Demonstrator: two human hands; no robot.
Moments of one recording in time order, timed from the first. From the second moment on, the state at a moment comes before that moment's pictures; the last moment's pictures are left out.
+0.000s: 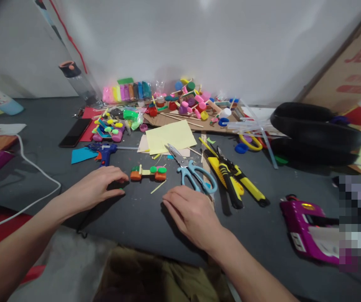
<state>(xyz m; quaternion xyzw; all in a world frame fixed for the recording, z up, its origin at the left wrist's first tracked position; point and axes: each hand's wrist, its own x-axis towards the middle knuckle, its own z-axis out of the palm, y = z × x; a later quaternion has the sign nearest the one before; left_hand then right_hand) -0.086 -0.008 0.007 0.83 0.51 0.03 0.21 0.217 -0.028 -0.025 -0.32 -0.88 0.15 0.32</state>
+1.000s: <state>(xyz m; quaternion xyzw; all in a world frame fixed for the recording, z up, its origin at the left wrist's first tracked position) -0.095 -0.022 -0.007 0.80 0.54 0.21 0.12 0.231 -0.039 0.006 -0.34 -0.87 0.13 0.34</state>
